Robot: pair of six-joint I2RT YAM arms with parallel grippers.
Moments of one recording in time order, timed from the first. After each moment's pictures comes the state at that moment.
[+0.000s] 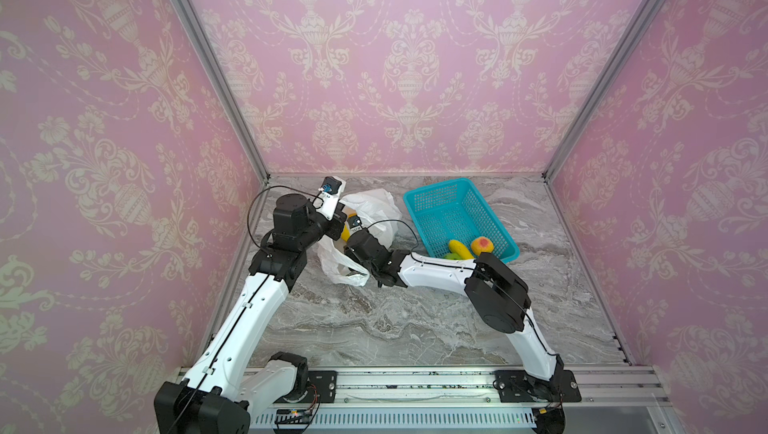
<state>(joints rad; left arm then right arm) -0.20 1.07 0.99 -0.20 0.25 0.23 0.99 2.22 1.66 -0.04 0.34 0.38</state>
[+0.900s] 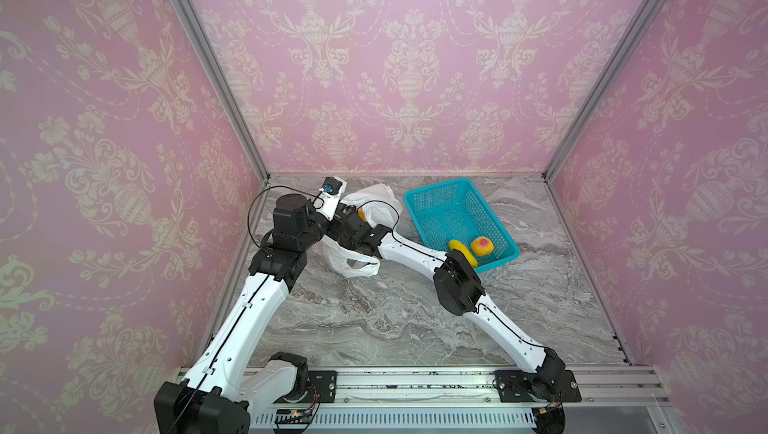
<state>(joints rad) -0.20 1.07 0.99 -0.20 0.28 0.23 0.87 2.72 2.44 -0.54 0.25 0.47</state>
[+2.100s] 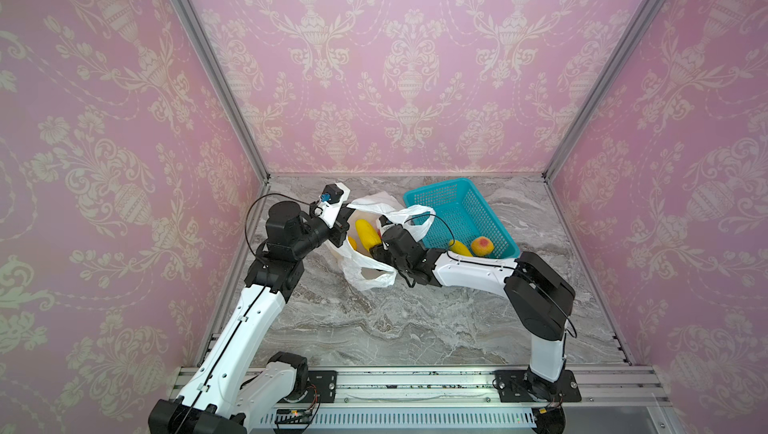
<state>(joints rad) -0.20 1.00 0.92 -0.10 0.49 0.22 0.89 1.89 1.24 0.05 0.14 0.50</state>
